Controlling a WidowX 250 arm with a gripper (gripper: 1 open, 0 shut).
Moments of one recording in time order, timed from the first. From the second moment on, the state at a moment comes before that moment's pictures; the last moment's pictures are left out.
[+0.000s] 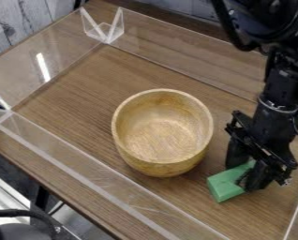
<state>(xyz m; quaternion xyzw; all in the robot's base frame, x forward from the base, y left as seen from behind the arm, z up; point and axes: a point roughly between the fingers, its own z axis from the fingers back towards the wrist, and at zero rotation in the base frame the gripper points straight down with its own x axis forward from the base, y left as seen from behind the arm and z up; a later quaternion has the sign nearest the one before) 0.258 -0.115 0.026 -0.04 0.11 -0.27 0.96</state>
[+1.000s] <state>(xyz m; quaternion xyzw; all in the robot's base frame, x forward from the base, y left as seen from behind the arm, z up) 0.256 -0.112 0.035 -0.04 0.10 -0.27 0.96</state>
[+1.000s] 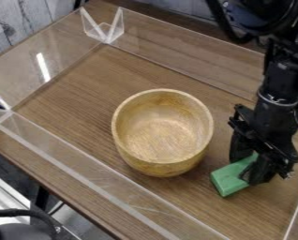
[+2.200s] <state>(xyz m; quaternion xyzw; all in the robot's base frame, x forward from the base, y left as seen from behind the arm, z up) 0.261 -0.046 0.095 -0.01 0.06 -0.20 0.98</state>
